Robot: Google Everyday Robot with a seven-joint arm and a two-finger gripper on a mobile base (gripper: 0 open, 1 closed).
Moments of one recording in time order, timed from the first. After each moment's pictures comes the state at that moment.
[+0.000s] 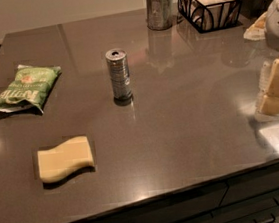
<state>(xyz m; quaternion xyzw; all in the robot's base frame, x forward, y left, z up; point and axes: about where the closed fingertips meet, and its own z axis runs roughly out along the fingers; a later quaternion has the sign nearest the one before) 0.438 -0.216 0.977 -0.60 0.78 -0.04 0.16</state>
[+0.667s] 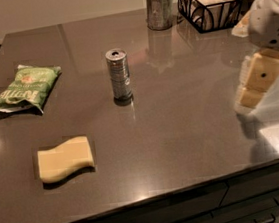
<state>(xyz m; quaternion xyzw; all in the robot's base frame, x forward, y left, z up) 0.461 -0.199 0.975 -0.59 0.79 -0.03 0.18</state>
